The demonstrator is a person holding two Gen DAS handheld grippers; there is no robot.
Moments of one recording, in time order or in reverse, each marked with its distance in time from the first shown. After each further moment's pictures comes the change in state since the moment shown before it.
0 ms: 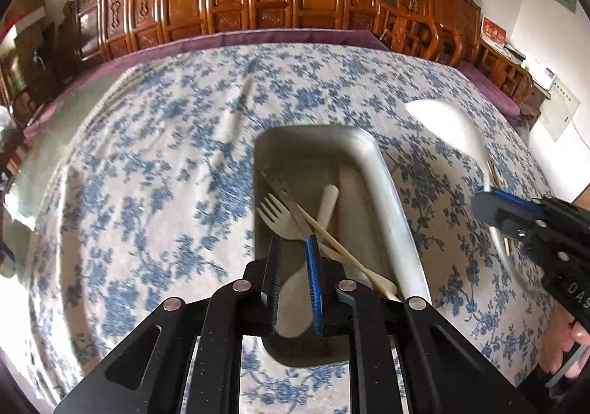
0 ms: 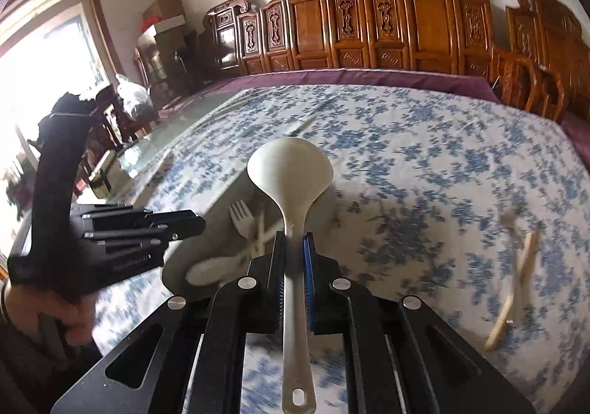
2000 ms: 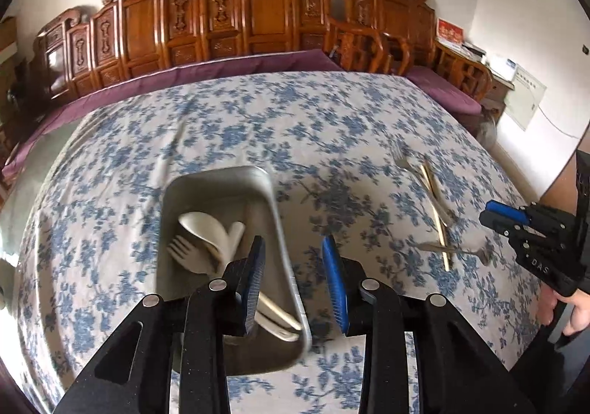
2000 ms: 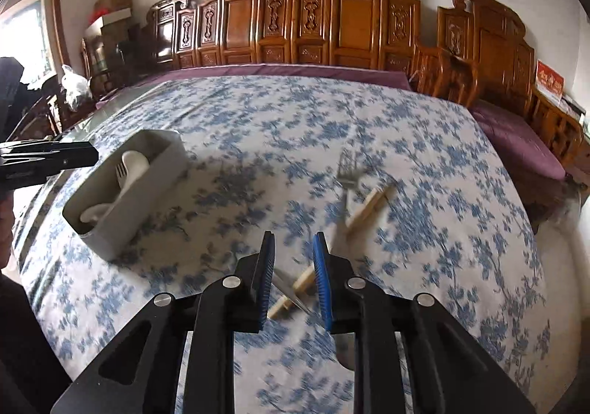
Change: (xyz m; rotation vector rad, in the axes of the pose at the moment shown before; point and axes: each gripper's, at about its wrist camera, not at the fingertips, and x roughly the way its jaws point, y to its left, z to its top) left arm -0.022 -0.088 0.012 0.108 -0.078 -0.106; right arm -0.084 -0.133 -0.061 -0.013 0.005 -0.281
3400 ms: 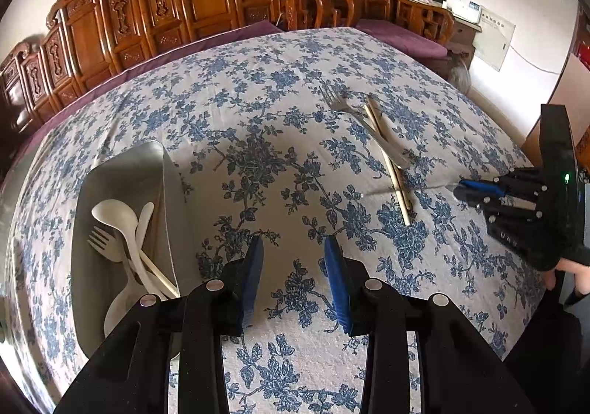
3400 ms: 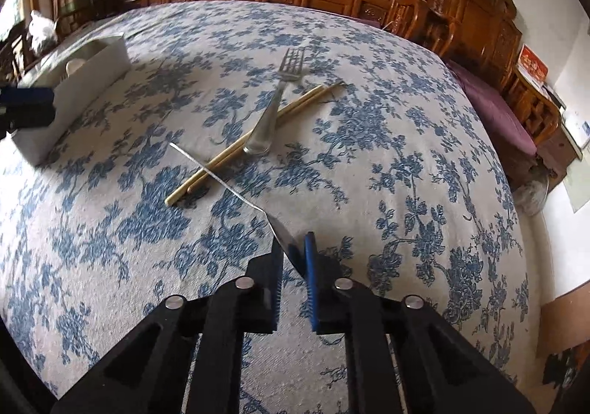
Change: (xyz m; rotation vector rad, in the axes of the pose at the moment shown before) left arm 0.037 -0.080 -0.029 0.175 0.098 -0.045; right arm 0.031 -0.036 -0.060 -0.054 0.210 -0.168
